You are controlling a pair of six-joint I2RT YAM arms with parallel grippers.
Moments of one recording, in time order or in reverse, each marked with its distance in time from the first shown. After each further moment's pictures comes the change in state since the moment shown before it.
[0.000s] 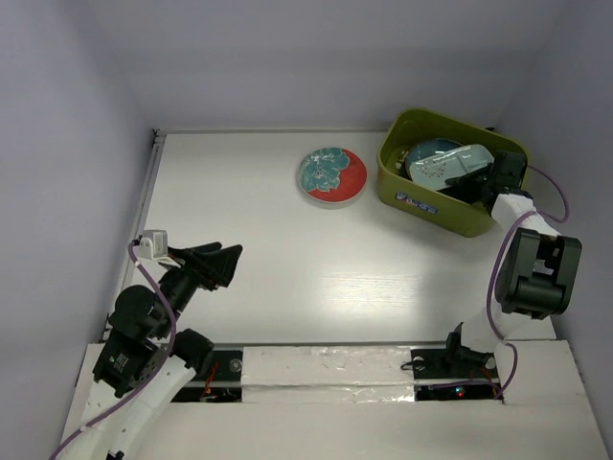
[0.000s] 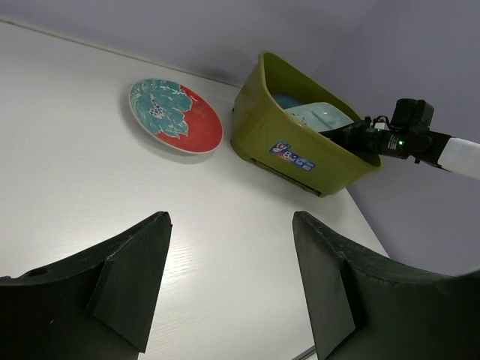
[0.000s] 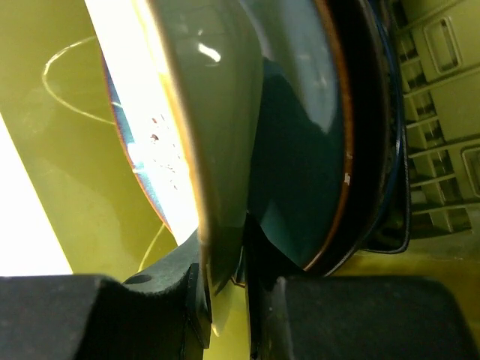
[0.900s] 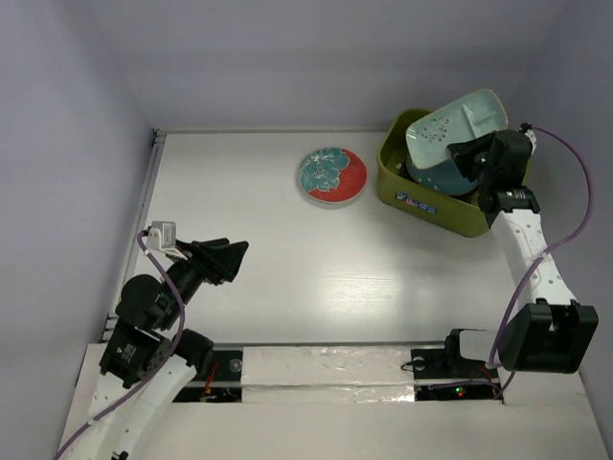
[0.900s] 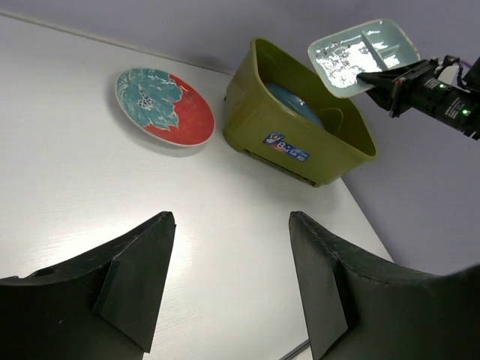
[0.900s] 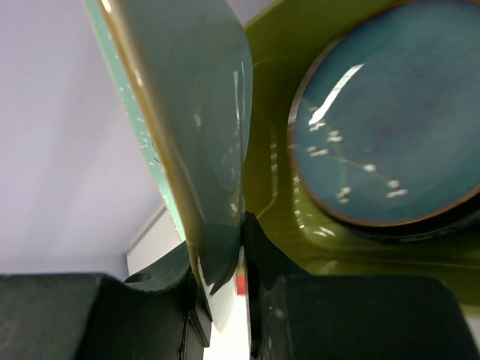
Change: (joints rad) left arm 0.073 0.079 0.000 0.058 0.123 -0.014; right arm 0.219 -0.373 0.071 -0.041 0.236 -0.132
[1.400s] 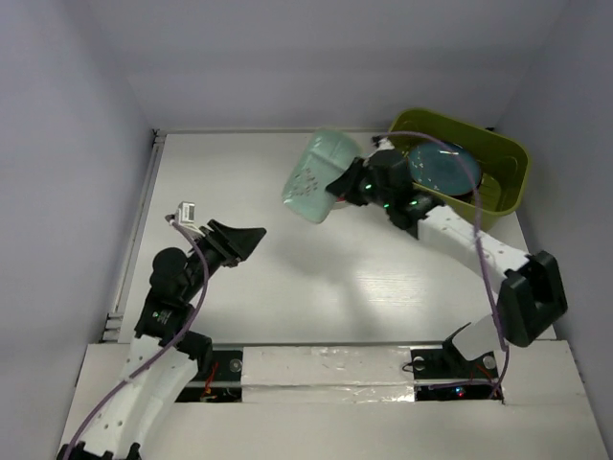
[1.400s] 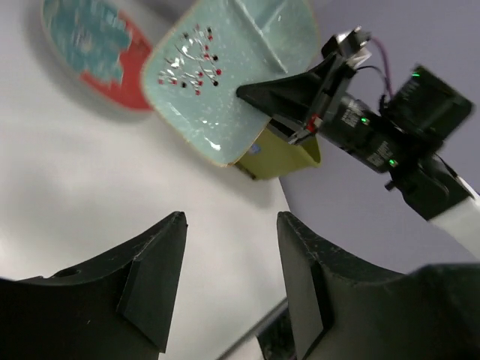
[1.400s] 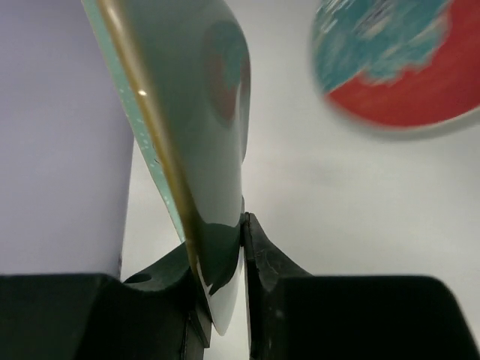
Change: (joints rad) left arm 0.161 0.213 -0.245 0.388 0.249 -0.393; right arm 0.679 0.251 0.008 0.118 -0.019 -0.078
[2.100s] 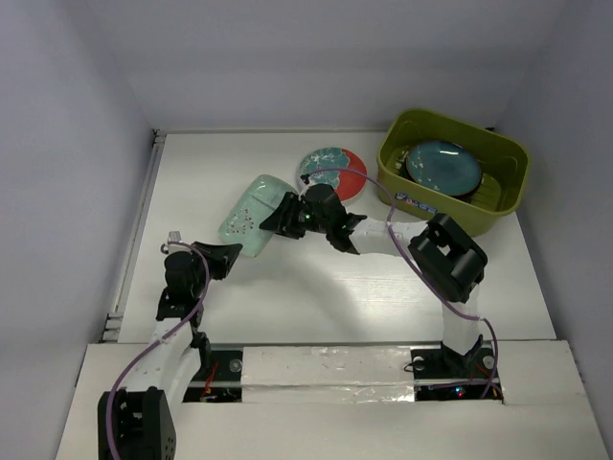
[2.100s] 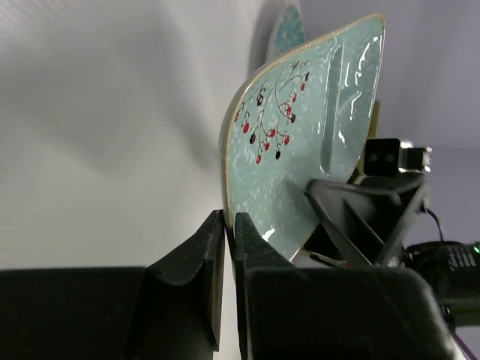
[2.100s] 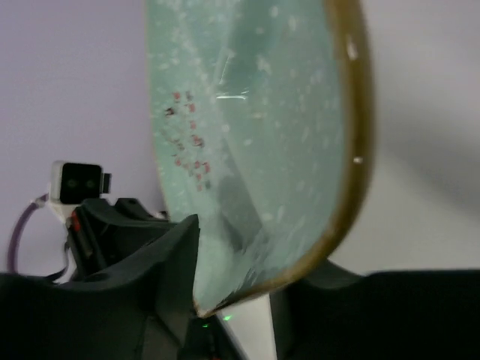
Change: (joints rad) left arm 0.311 0.271 -0.289 0.260 0.006 -0.257; right arm 0.177 0.446 0.053 0.446 -0.256 0.230
